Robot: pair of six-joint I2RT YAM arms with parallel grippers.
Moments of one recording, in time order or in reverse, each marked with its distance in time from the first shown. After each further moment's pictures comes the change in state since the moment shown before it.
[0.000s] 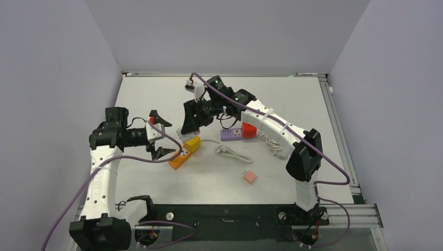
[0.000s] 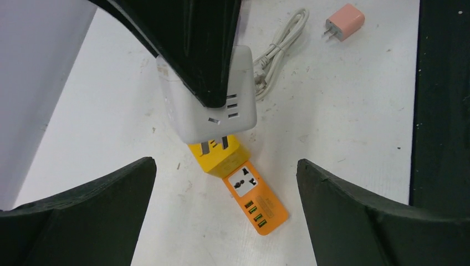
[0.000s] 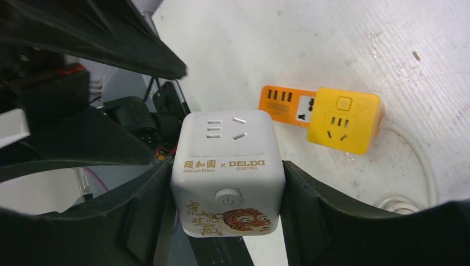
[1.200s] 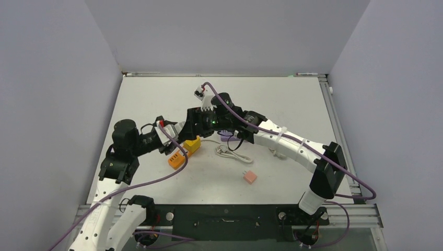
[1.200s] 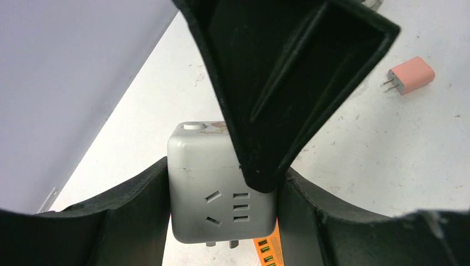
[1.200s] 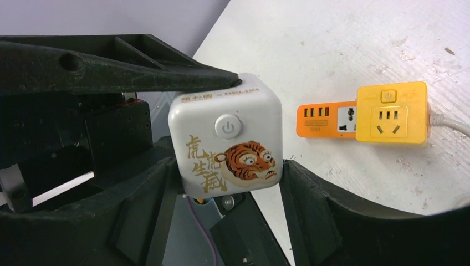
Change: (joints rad) left arm -0.322 -0.346 -0.298 0.757 -0.401 -0.734; right arm 0.099 -0.288 -0.412 0.429 0.176 0.328
